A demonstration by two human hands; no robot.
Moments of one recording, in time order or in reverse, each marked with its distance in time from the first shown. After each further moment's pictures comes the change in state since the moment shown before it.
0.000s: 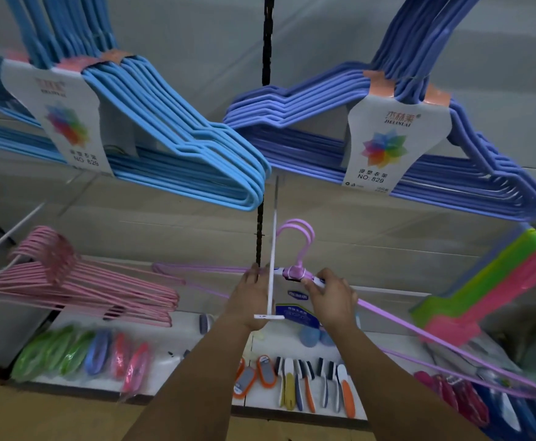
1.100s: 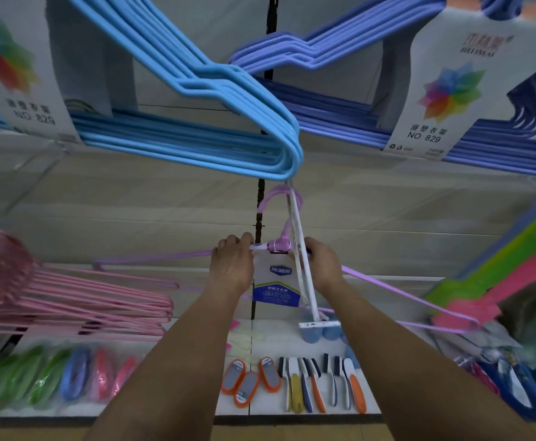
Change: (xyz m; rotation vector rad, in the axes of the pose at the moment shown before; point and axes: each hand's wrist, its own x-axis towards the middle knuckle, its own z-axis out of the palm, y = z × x) left_hand 0.072 -0.062 -0.017 0.258 0.263 -0.005; right_hand 0.064 -0.024 0.071 0.153 -0.065 -0.089
